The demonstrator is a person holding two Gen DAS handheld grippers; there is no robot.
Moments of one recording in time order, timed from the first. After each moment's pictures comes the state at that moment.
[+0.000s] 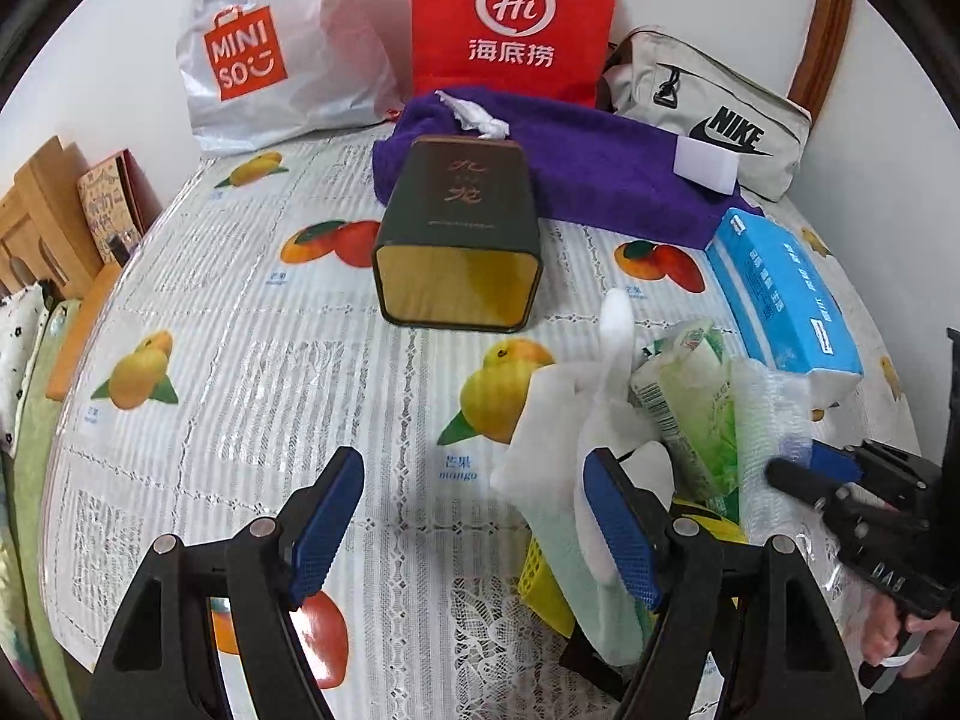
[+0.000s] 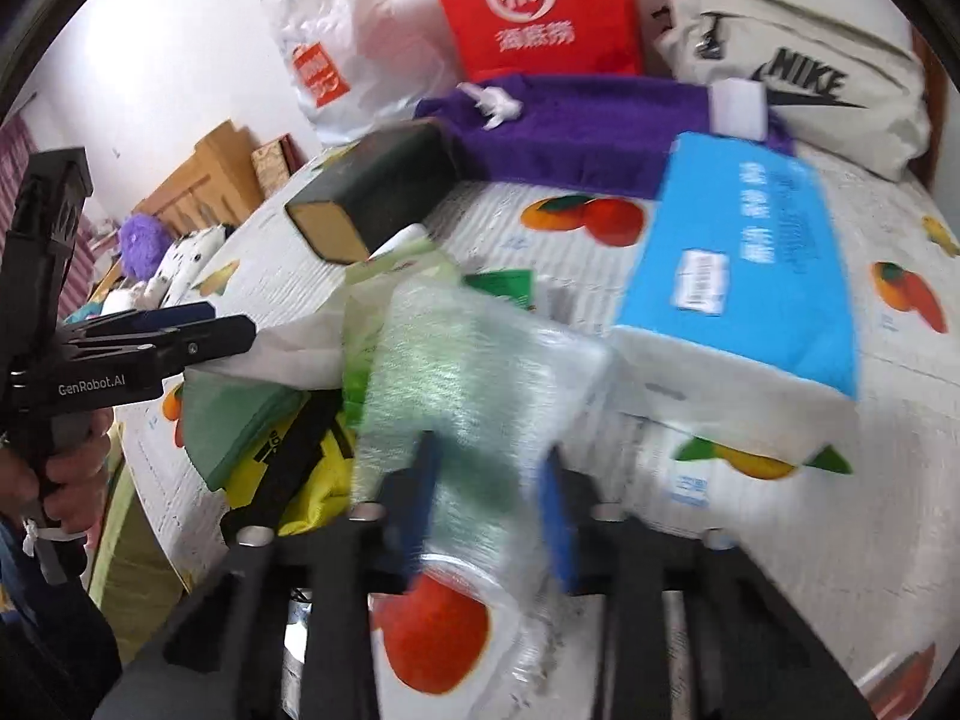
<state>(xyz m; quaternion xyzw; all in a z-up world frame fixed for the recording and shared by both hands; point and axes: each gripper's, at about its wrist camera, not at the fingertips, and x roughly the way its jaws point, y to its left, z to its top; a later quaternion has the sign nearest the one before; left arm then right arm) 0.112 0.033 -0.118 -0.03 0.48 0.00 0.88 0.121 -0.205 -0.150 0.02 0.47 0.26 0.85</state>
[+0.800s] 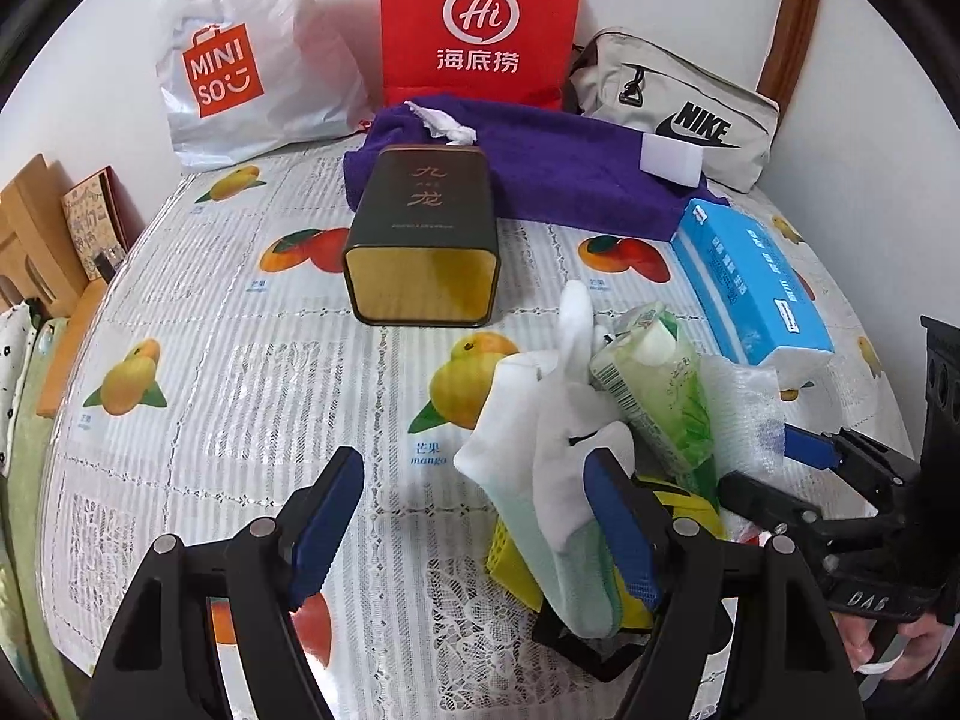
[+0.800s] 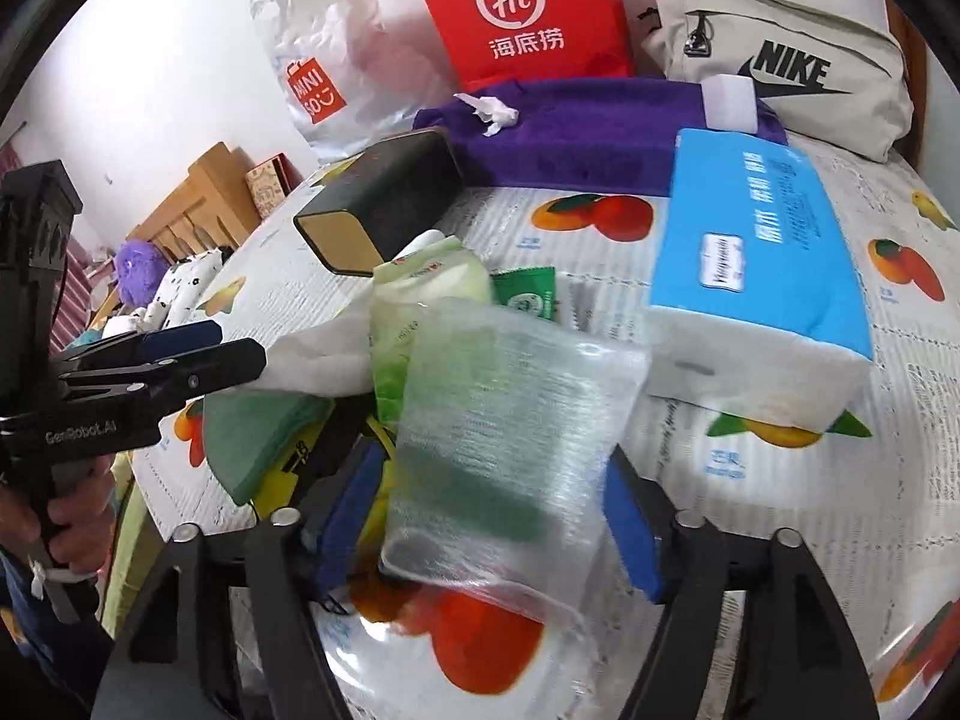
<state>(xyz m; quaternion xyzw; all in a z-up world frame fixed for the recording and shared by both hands) 0.101 0.026 -0.114 -0.03 0.48 -0.03 0.88 0.114 -0.180 -0.157 0.03 0.48 0.25 0.84</state>
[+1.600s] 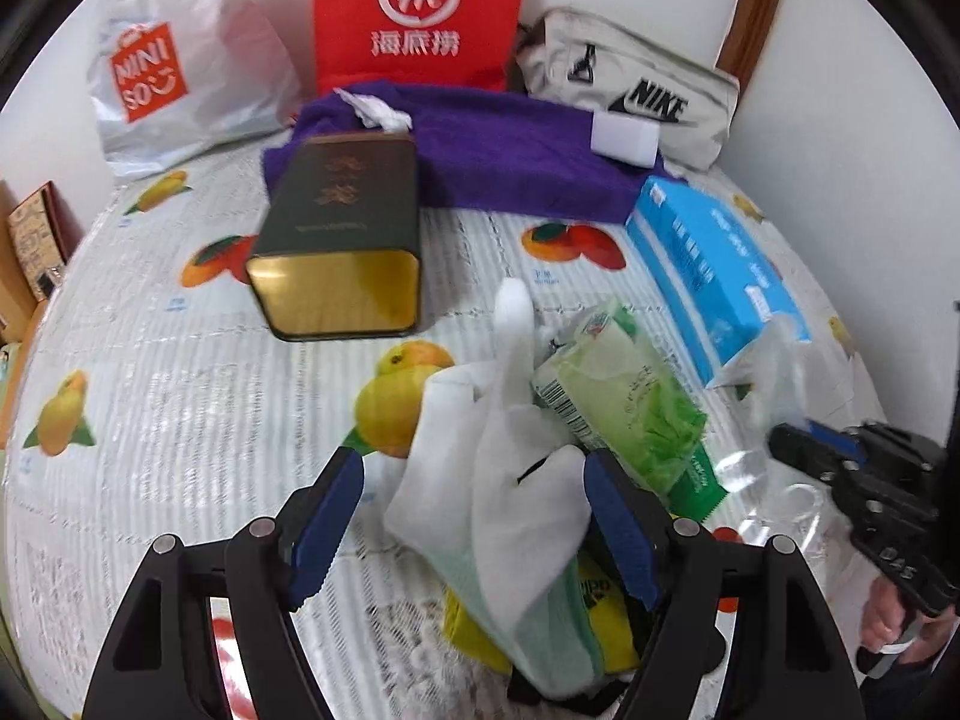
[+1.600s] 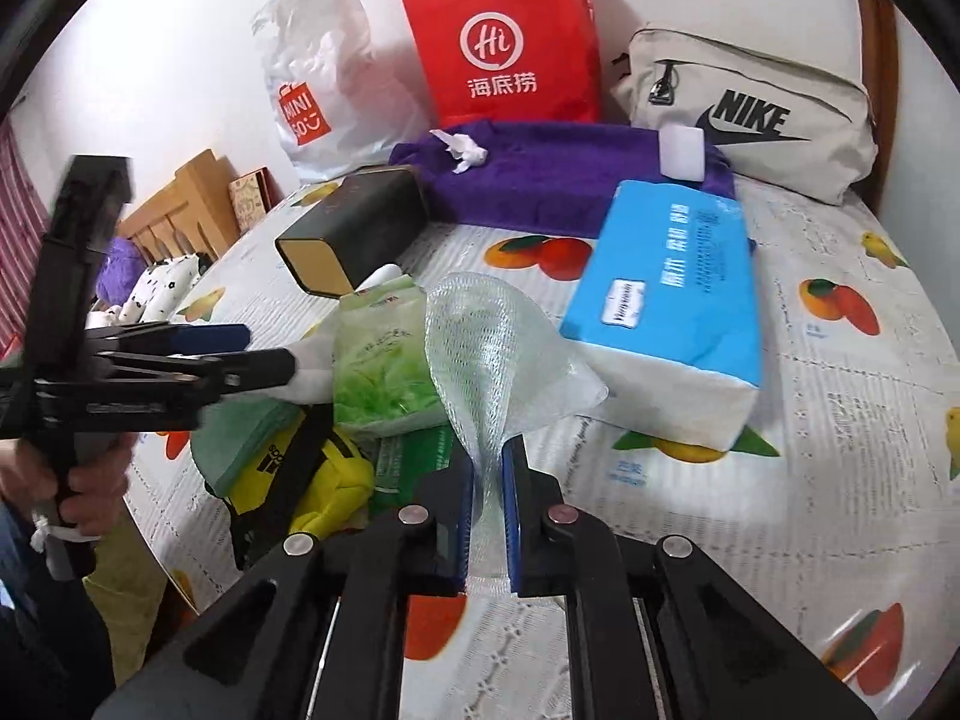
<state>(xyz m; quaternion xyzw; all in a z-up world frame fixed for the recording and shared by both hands) 0.128 0.005 -0.133 -0.02 0.49 -0.09 0.87 0.102 -0.219 -0.134 0.00 0.44 0.22 0.87</state>
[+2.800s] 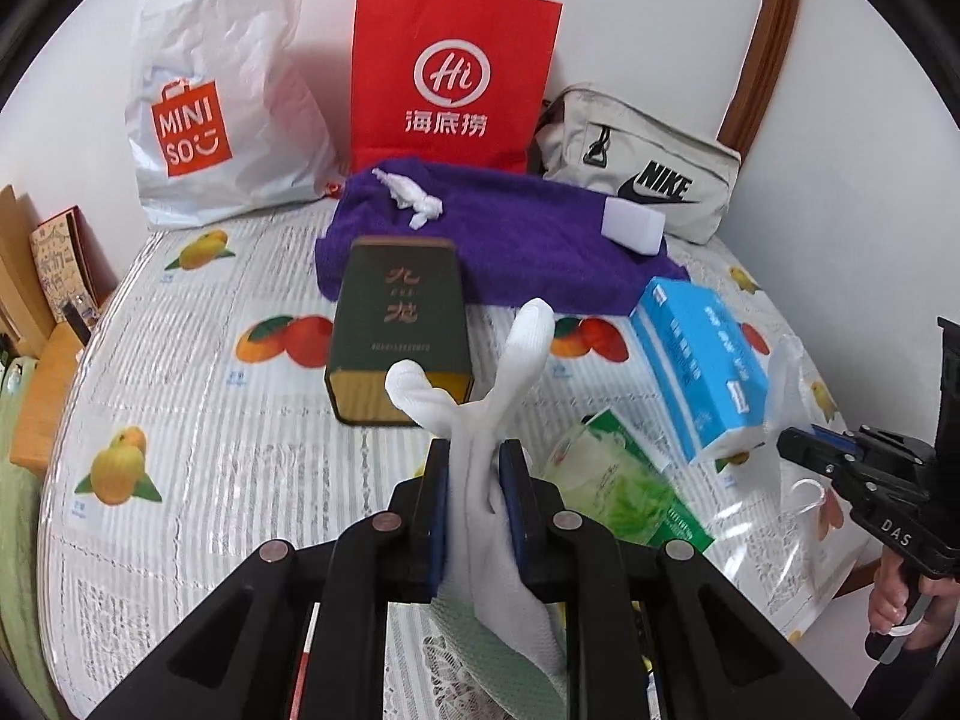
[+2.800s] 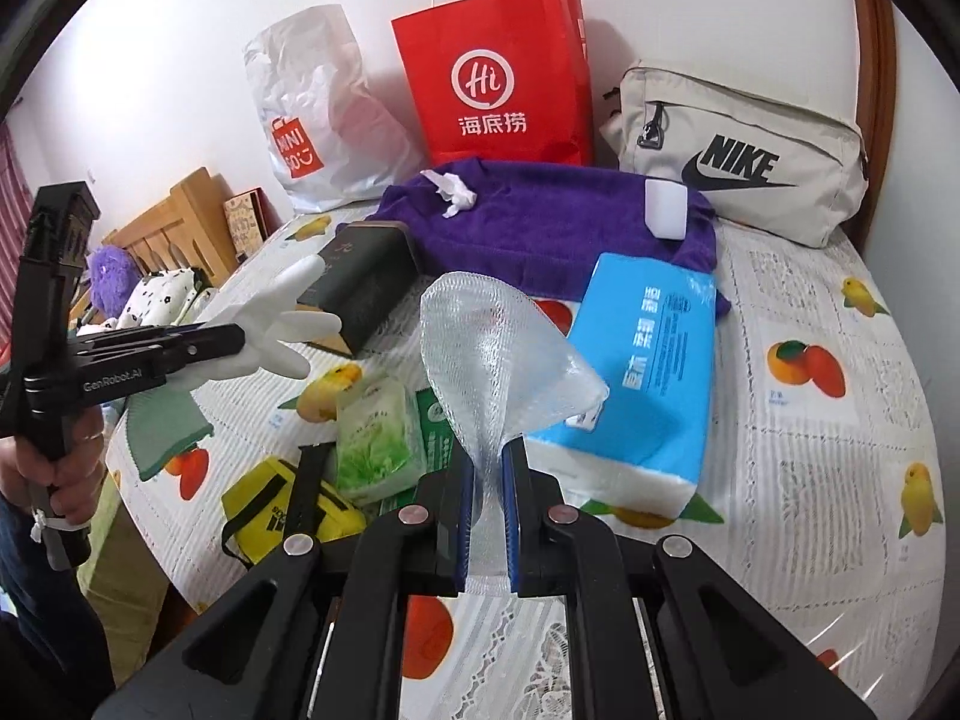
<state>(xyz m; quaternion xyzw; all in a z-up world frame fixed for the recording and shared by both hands) 0.127 0.039 -0.075 -0.05 0.43 -0.09 0.90 0.128 -0.220 -0.086 -0.01 0.43 0.21 0.88</state>
